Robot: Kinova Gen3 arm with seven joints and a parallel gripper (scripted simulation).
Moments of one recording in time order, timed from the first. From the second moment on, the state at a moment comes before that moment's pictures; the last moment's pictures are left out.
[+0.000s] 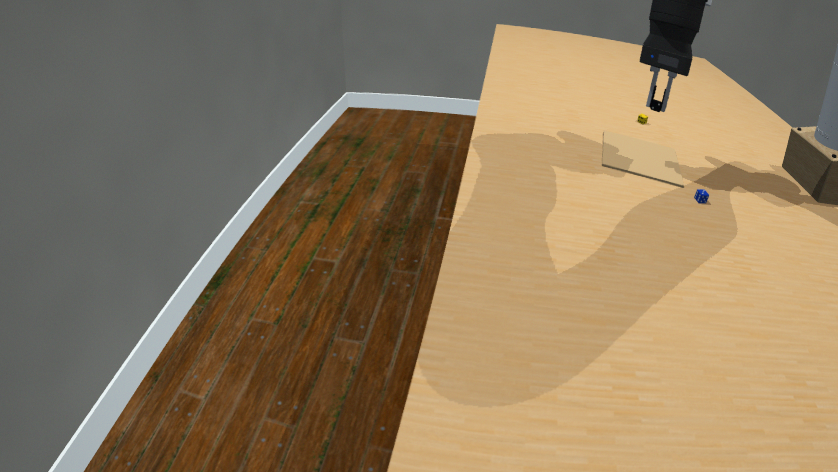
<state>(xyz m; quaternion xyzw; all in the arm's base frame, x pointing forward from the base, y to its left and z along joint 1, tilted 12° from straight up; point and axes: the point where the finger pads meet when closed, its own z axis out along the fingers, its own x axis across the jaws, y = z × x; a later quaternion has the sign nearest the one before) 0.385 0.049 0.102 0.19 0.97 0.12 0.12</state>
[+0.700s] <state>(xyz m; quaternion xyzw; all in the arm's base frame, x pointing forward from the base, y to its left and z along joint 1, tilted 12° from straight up) 0.383 0.067 0.111 0.13 0.92 0.33 0.16</state>
